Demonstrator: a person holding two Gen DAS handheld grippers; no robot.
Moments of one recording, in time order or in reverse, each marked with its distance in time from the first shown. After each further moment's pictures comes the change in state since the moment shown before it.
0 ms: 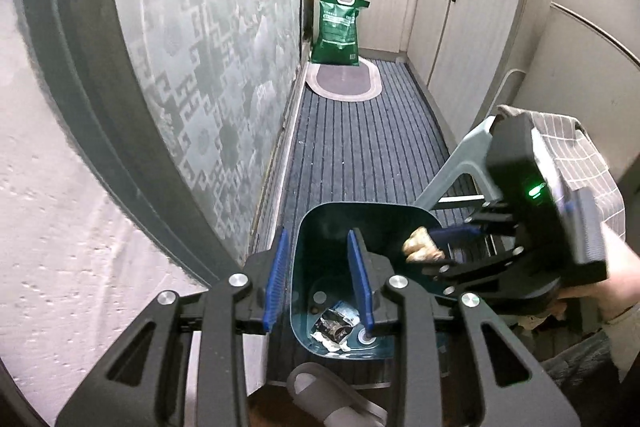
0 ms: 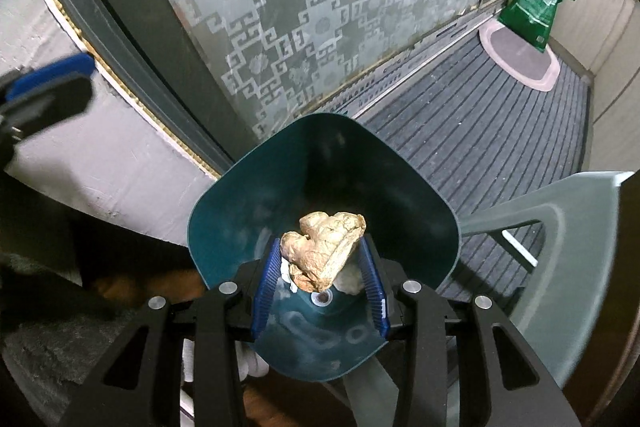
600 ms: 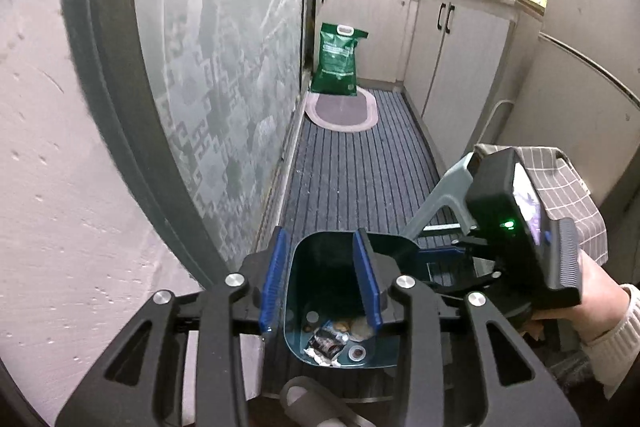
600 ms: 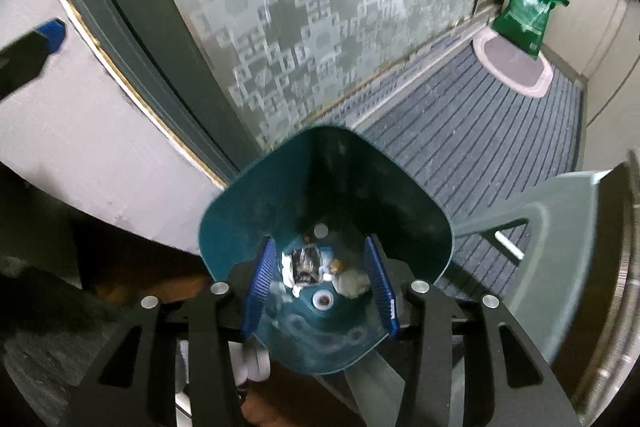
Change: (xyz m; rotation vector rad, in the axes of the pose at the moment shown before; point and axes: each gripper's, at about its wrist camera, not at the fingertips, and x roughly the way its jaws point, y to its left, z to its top) left arm -0.042 -0.008 0.013 -0.016 -0.101 -0.002; right arm -0.032 0.008 -0.004 0.003 -0.066 -0.021
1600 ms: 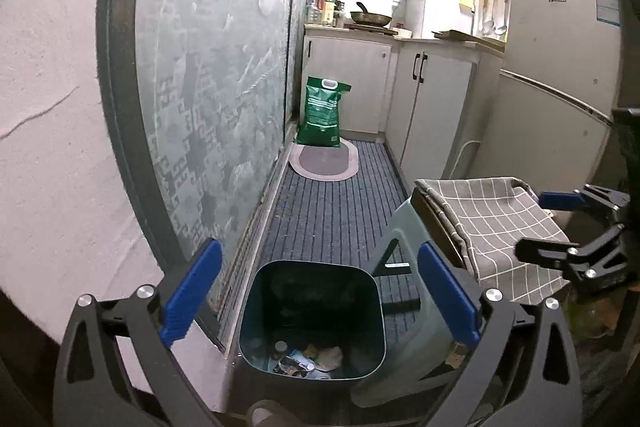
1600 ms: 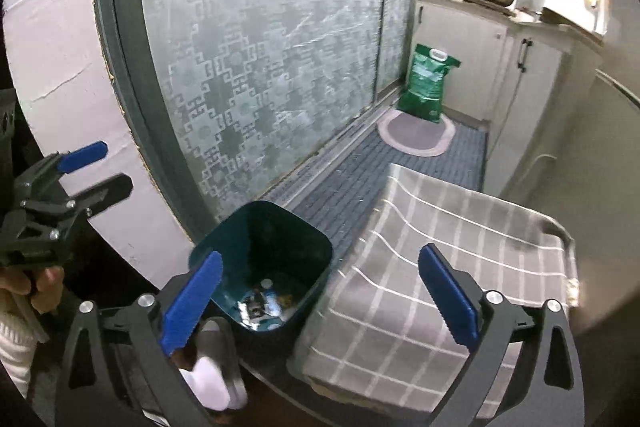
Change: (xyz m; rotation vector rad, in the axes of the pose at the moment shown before) left arm -0.053 -0.058 -0.030 -0.028 -0.210 -0.024; right arm -0.197 -0.025 -0.095 0.122 -0.372 -0.224
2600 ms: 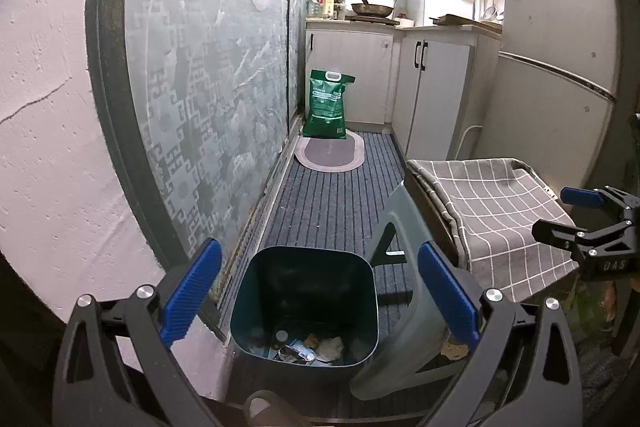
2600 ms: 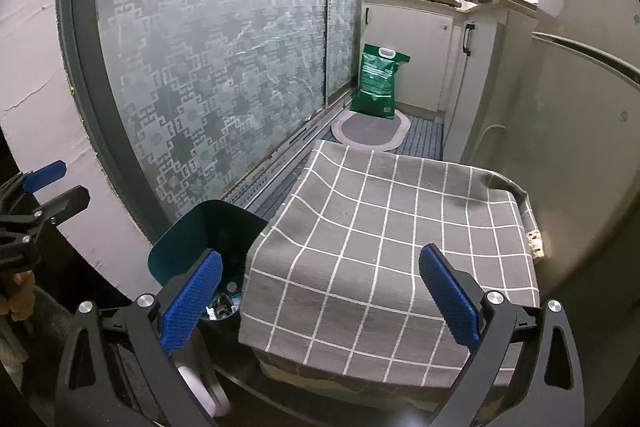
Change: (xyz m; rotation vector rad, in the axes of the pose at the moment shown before) left arm 0.002 -0.031 -0.017 0.039 0.023 0.052; right arm -0.012 -0.042 -0.043 0.100 -0.049 -0.112
